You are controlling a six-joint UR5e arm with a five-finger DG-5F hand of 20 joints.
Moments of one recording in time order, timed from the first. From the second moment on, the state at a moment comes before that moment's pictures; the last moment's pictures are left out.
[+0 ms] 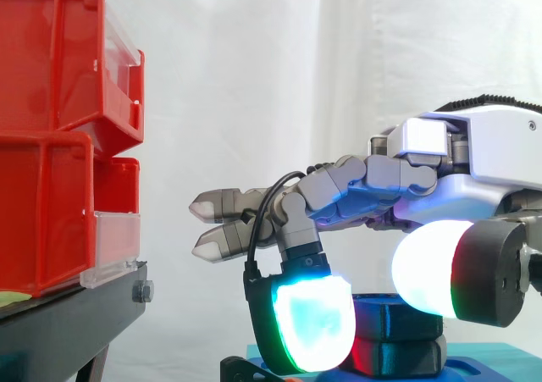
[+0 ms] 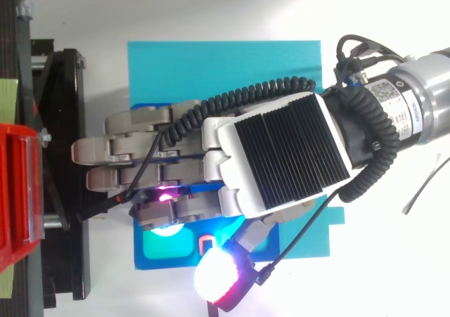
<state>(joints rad) 0.04 -2.30 -1.22 -2.65 -1.91 -1.40</state>
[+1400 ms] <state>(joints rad) -0.01 -2.30 -1.22 -2.61 -1.97 -1.40</state>
